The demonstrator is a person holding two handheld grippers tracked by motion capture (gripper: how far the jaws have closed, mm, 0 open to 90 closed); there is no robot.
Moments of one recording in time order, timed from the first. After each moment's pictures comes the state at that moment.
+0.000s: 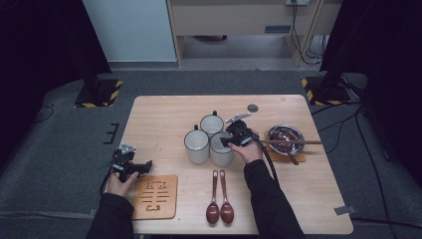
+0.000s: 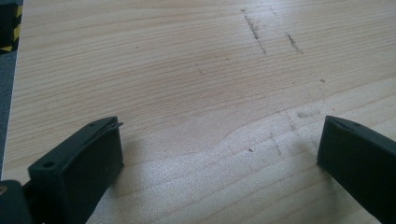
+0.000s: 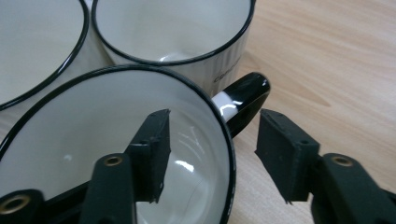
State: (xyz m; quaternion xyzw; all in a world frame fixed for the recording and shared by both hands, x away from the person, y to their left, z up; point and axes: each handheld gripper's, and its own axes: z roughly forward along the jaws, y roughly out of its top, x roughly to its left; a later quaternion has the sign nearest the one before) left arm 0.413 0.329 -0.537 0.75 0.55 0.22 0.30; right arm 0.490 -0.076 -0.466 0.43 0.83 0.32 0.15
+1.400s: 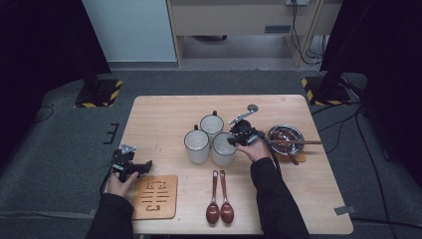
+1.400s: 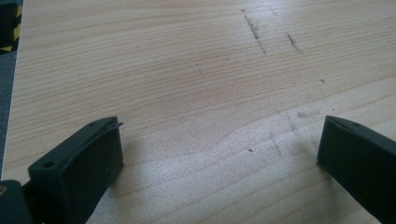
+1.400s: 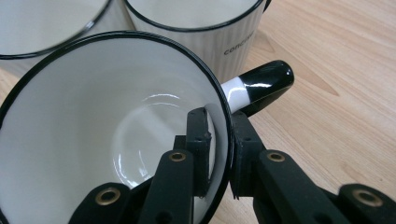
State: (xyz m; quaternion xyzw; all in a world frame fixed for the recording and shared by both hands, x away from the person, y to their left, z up) left arm 0.413 0.329 -0.537 0.75 0.55 0.22 0.30; right arm 0.488 -0.094 -0.455 0.38 0.87 0.31 0.11
